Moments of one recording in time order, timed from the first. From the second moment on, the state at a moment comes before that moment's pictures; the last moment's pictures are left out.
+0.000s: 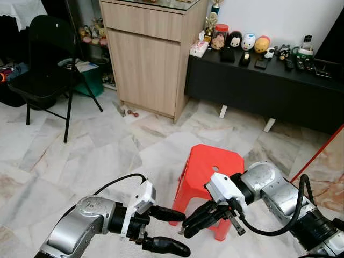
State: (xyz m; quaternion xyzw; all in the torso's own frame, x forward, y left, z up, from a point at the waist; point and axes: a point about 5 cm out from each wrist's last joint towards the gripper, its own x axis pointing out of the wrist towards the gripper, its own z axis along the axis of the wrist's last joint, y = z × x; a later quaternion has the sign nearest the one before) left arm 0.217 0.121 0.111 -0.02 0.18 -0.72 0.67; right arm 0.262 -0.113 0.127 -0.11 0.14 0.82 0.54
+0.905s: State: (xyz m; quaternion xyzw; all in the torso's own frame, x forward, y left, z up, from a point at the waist) left arm 0.214 0.109 0.108 -0.03 0.18 -0.73 0.66; right arm 0.264 -0.110 0.125 -0.11 0.14 0.82 0.54
